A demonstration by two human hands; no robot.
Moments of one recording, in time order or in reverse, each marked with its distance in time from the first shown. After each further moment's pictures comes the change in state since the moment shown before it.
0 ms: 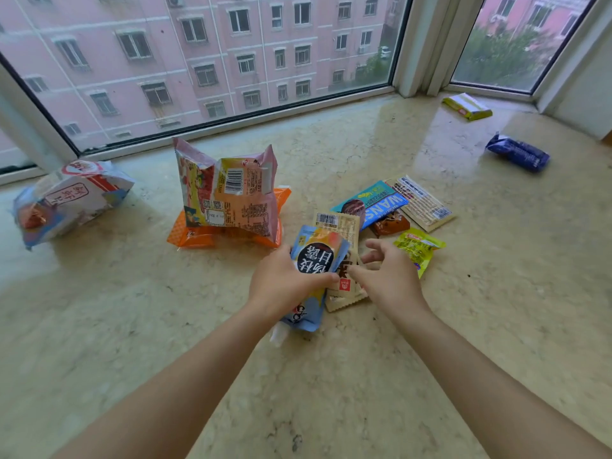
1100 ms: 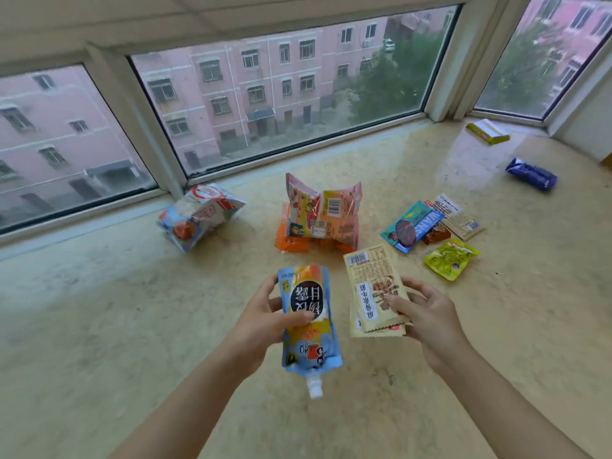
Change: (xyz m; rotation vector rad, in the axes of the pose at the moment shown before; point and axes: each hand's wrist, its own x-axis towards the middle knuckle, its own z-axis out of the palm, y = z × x) left_hand -0.116 -0.059 -0.200 -0.664 -0.314 -0.233; right_hand -0.145 -0.101 0.018 0.692 -0.062 0.295
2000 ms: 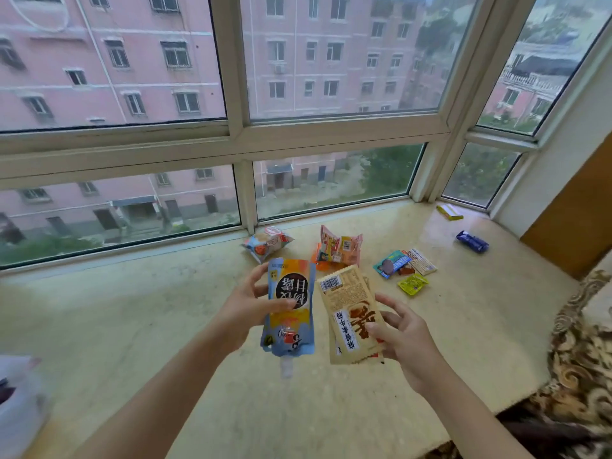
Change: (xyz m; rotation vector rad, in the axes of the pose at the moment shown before) left_hand -0.346 0.107 -0.030 0.009 0.117 0.227; right_hand -0.345 -0.111 0.012 -0.113 -0.324 -0.128
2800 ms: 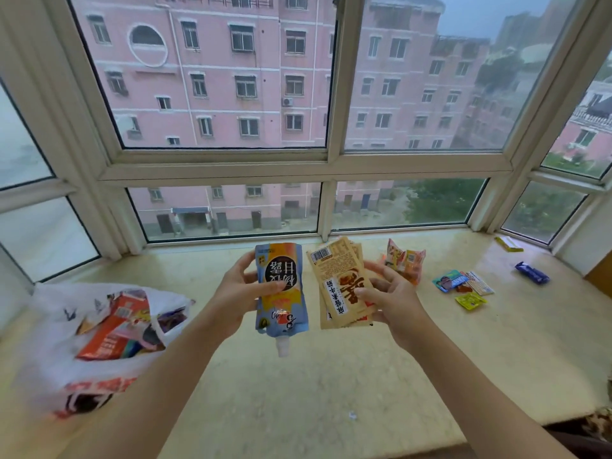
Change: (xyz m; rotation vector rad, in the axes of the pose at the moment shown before) left_hand -0.226 0.024 -0.171 -0.124 0.215 0.168; right_hand -0.140 -0.046 0.197 0.003 -0.252 -0.092
